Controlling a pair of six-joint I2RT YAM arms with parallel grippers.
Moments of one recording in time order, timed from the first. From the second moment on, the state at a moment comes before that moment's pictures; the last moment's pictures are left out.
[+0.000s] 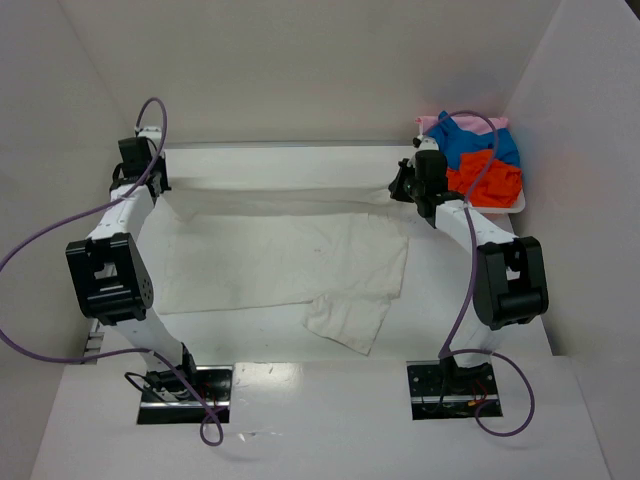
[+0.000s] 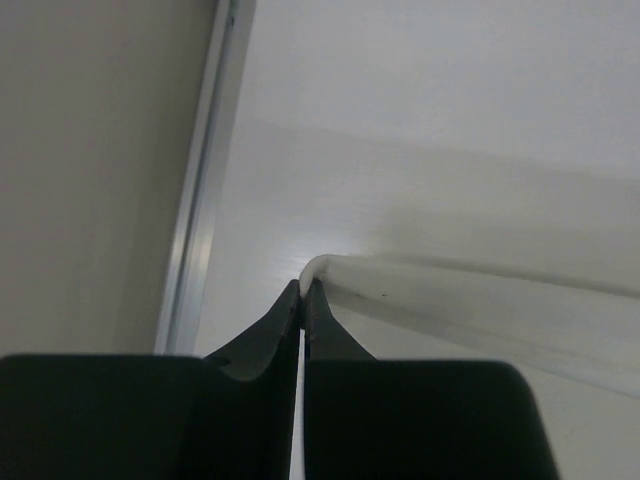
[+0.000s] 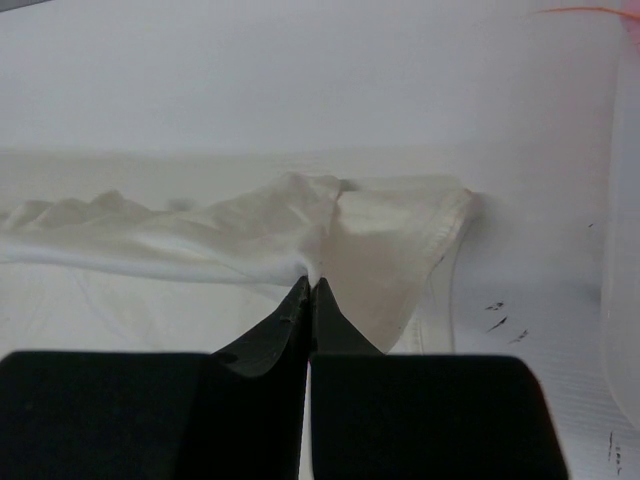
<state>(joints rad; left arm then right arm) 0.24 1.74 1.32 -0.20 -0.11 0.15 0.17 1.66 1.12 0.02 -0.06 0.33</state>
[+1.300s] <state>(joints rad) 0.12 2.01 1.36 0.17 -0.32 0.45 0.14 1.92 1.42 0.01 -0.06 0.23</state>
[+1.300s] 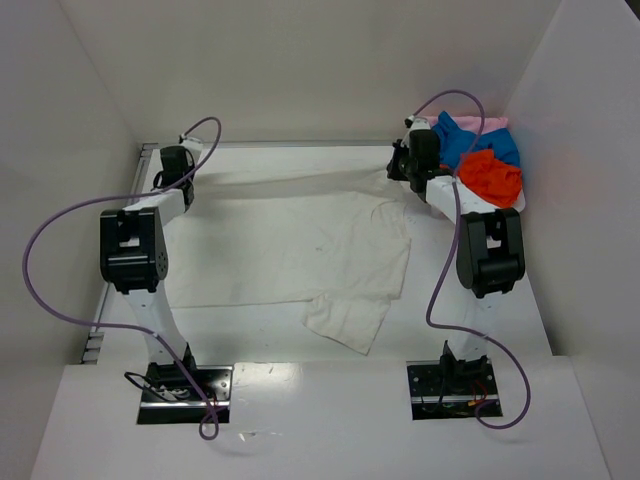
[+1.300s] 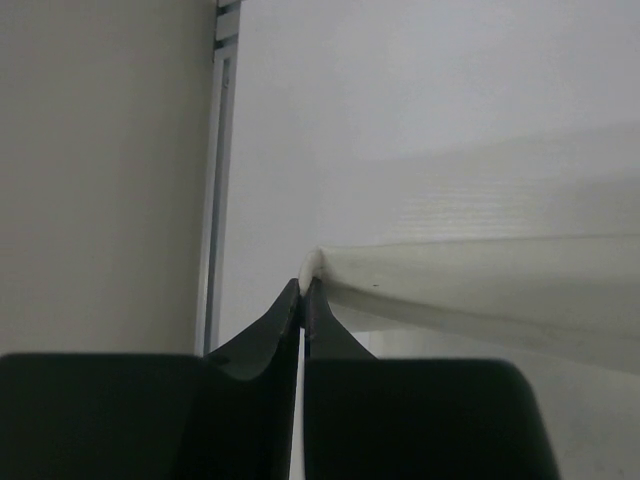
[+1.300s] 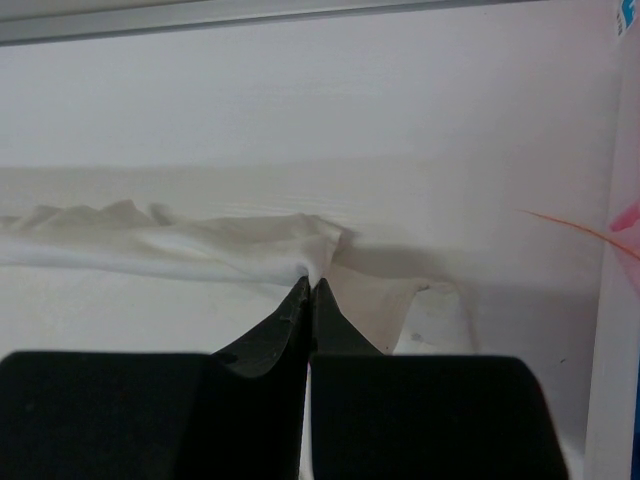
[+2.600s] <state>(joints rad) 0.14 1.70 1.04 -0.10 -0.23 0.20 0.14 1.71 1.00 0.07 -0.05 0.41</state>
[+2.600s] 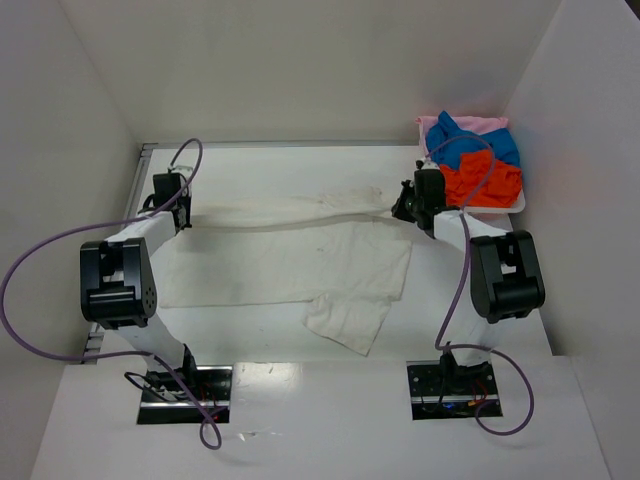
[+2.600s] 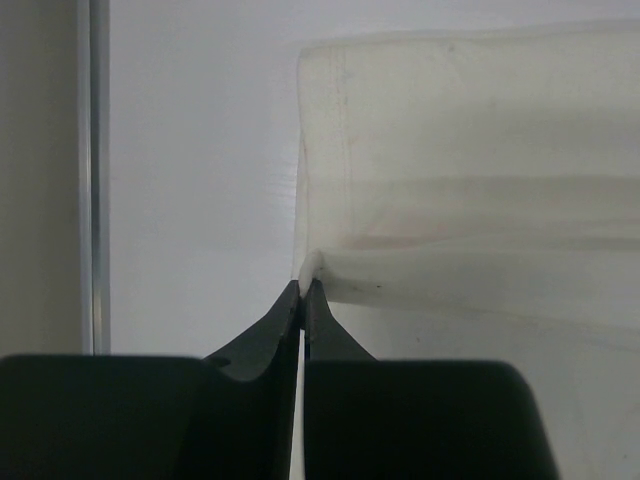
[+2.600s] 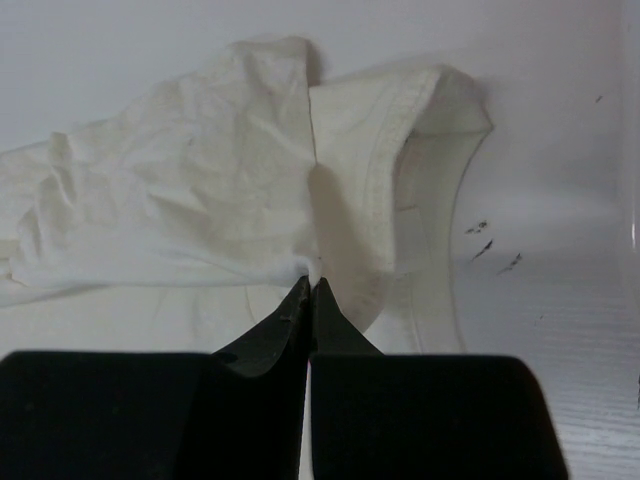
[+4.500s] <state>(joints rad) 0.14 1.46 1.11 -0.22 0.24 -0.04 0.14 2.07 1.46 -0.14 -0.11 0.29</state>
